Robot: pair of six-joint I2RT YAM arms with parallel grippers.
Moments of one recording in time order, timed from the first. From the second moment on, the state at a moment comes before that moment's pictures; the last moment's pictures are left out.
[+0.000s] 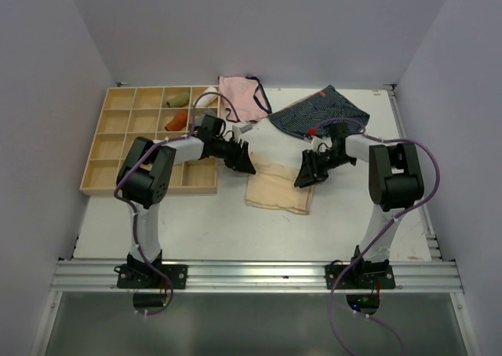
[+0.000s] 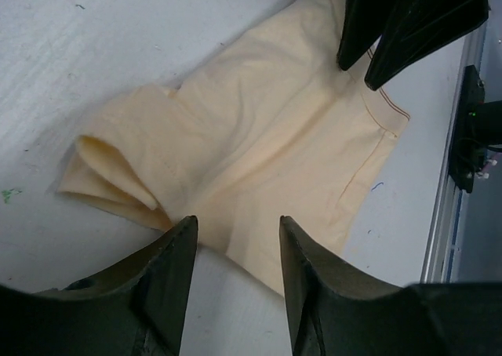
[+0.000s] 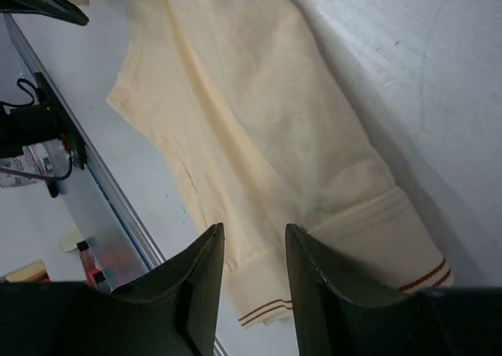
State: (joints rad) left arm -0.38 2.05 1.24 -0.11 0.90 0.00; right arm 0.10 1.95 1.15 -0.64 -0.85 -0.10
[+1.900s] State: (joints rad) left arm -0.55 2.15 1.41 -0.12 0.68 0.03; right arm 0.08 2.00 1.22 -0.77 -0.78 -0.13
